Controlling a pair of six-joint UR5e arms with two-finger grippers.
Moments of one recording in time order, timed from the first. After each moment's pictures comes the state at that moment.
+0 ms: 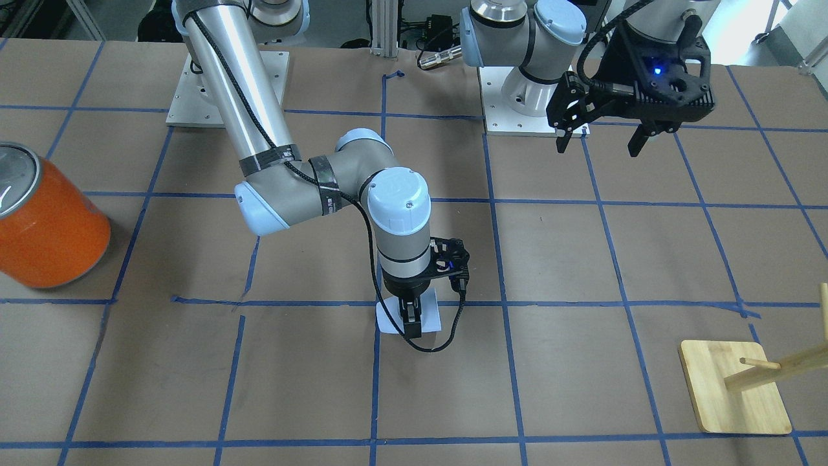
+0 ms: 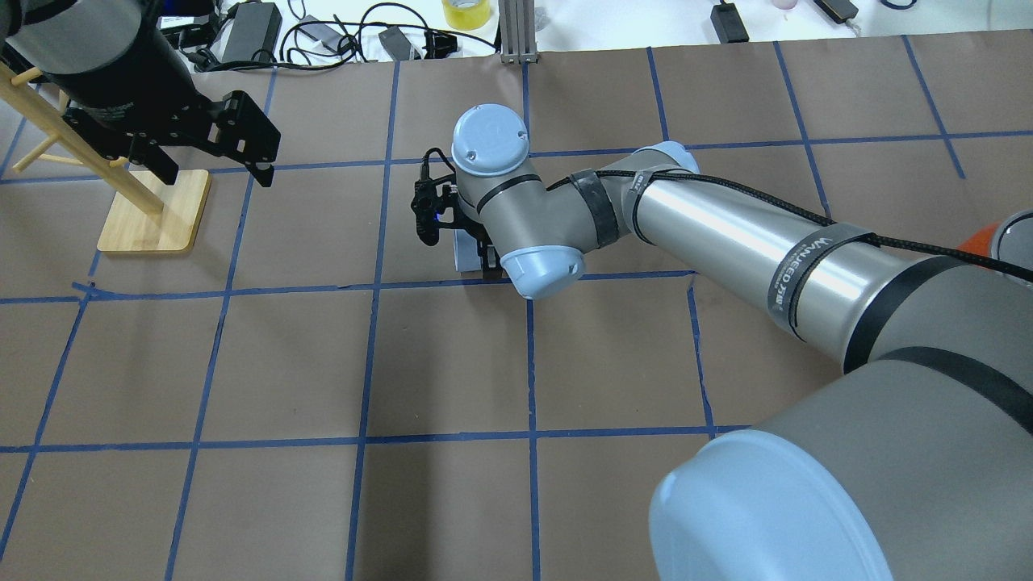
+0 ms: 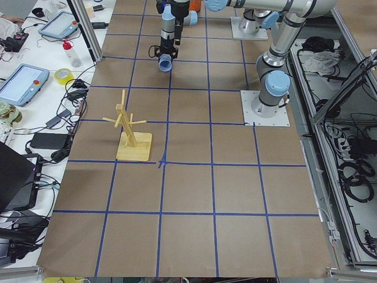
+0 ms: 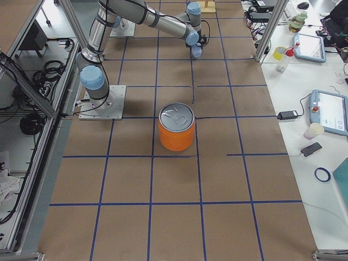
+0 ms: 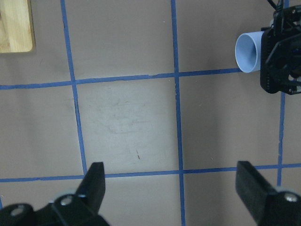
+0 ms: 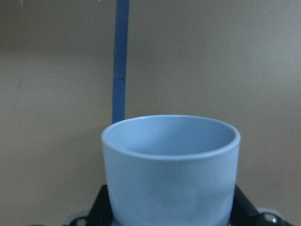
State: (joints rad) left arm -1.52 -1.52 -1.53 -1.60 1.60 0.11; right arm 2.01 -0.95 1.56 -2.37 -1.54 -1.20
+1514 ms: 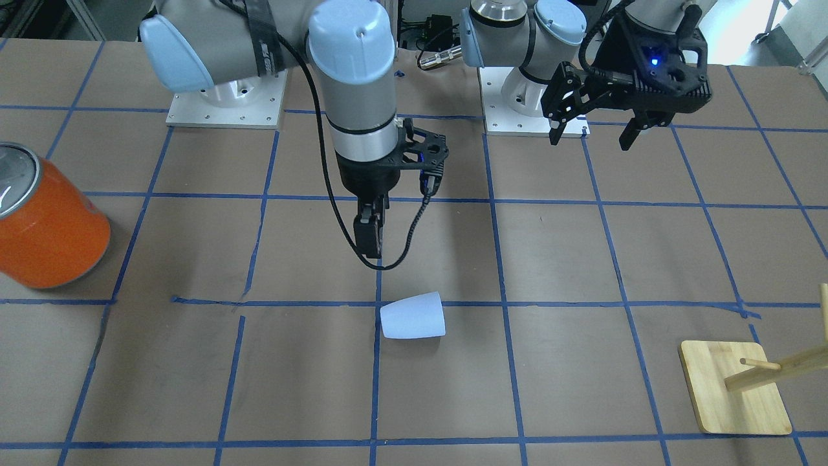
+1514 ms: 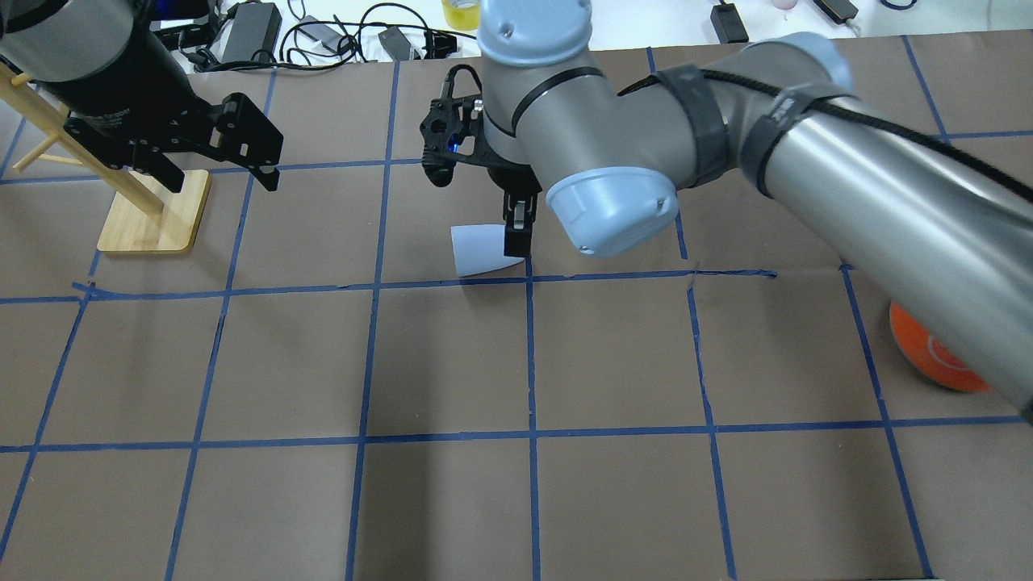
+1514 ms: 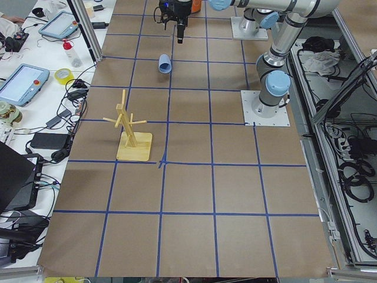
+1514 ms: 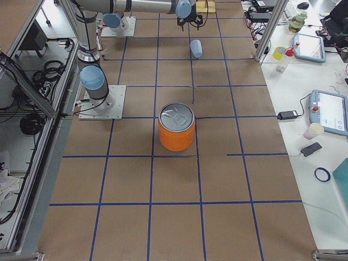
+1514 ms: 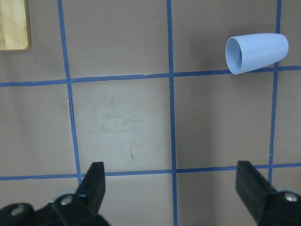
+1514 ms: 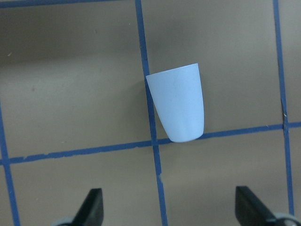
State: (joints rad) left arm -1.51 -1.49 -1.55 -1.61 1.54 0.10; right arm 1.95 -1.35 1.56 -1.94 -1.54 -1.04
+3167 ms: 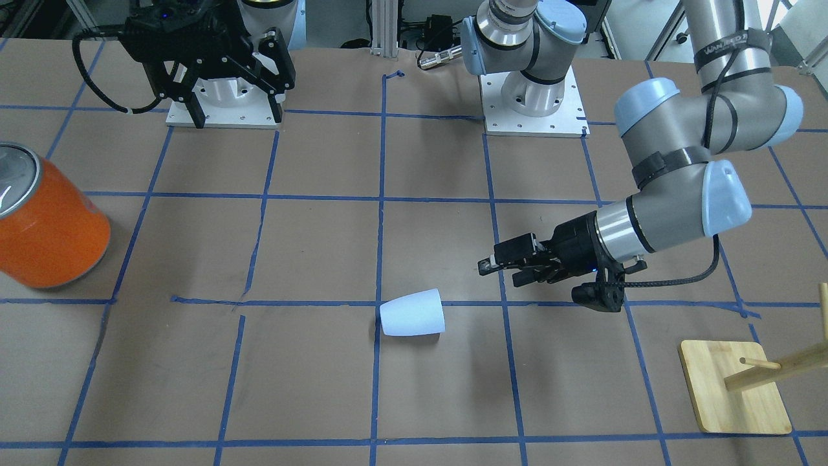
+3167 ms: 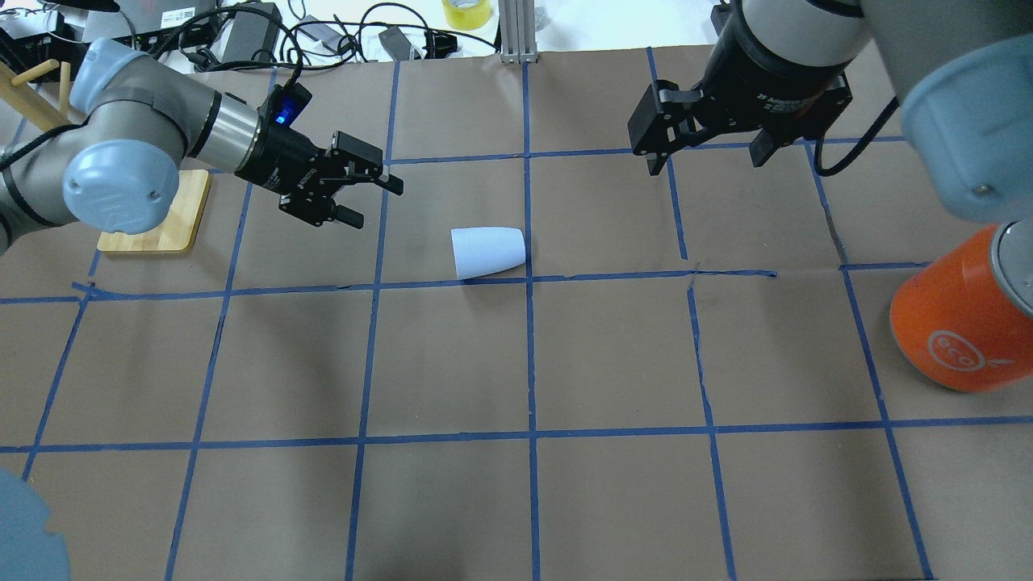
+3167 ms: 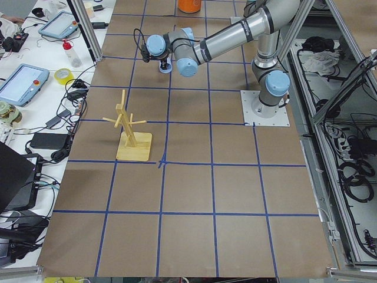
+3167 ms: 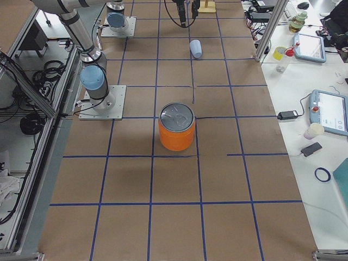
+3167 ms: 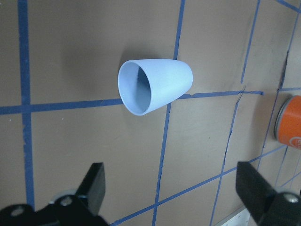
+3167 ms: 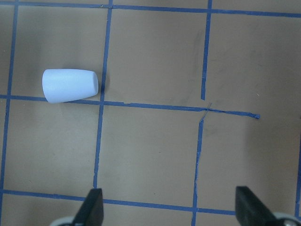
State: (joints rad) left arm -1.37 -1.88 -1.77 -1.26 0.85 0.19; right arm 1.69 -1.67 1.56 -1.65 -1.53 0.07
